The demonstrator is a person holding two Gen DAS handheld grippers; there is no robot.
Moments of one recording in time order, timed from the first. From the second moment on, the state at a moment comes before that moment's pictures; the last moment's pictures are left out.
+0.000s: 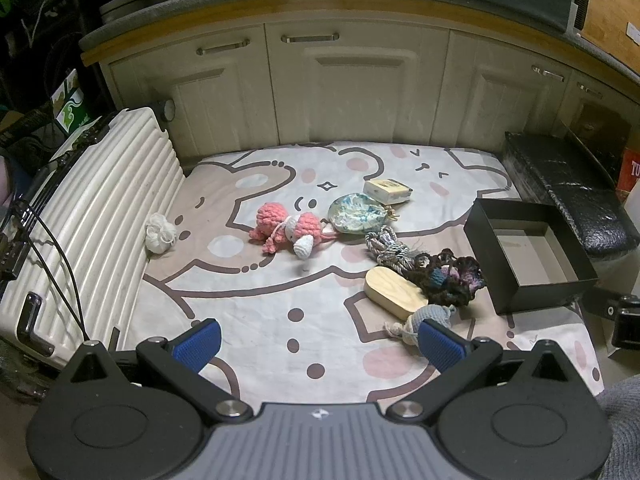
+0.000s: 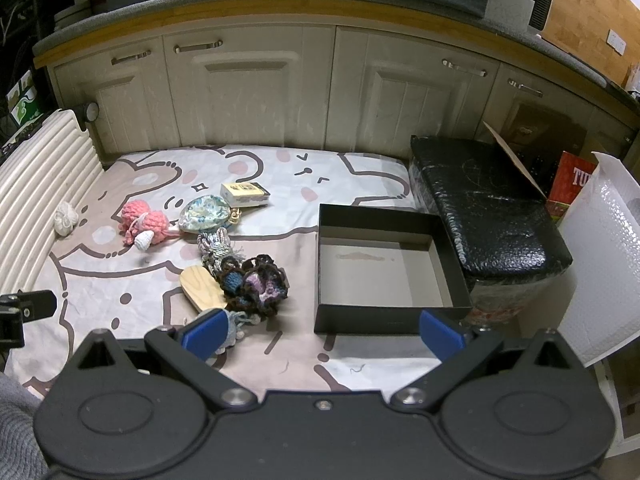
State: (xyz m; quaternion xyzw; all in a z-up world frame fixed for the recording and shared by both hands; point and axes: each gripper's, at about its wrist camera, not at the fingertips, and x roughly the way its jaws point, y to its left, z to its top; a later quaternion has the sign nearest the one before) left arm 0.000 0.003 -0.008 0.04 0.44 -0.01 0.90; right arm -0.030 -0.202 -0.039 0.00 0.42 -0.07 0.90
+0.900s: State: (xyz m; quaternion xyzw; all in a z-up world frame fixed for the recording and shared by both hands) left arm 0.002 0.004 -0.009 0.03 0.45 -0.01 0.89; right arm -0.030 -0.203 -0.040 0.00 0.42 -0.07 0.90
